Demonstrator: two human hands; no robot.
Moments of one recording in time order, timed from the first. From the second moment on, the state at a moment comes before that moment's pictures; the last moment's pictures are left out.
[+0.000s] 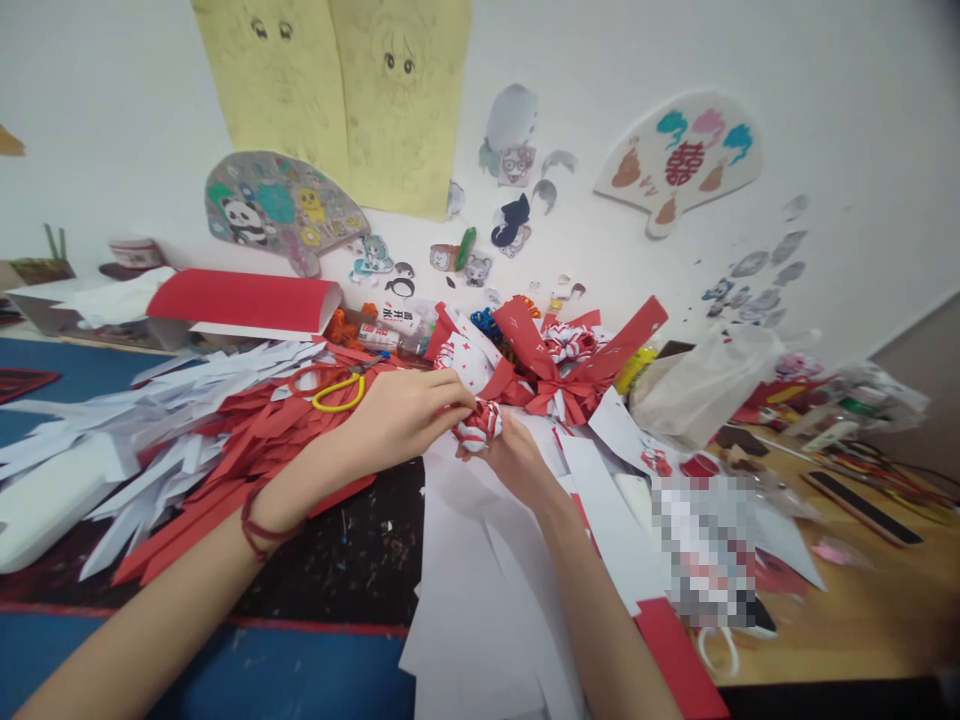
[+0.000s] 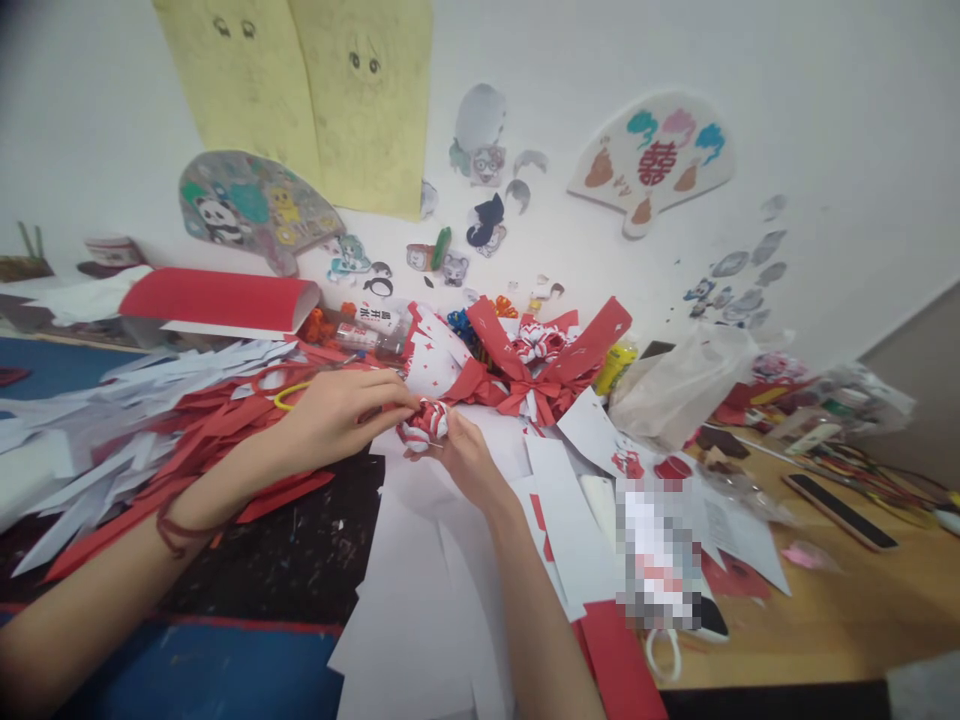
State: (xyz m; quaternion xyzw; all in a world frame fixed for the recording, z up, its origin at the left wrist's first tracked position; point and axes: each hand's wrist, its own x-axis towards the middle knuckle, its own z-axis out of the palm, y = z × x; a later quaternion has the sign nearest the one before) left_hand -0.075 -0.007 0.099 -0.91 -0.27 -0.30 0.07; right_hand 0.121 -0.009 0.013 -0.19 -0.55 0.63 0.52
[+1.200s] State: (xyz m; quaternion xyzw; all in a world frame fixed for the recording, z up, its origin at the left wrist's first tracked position) left_hand -0.074 -0.013 0.104 -0.92 -0.26 -0.23 0.20; right_hand 0.123 -0.007 0.012 -0.22 -0.54 0.62 0.52
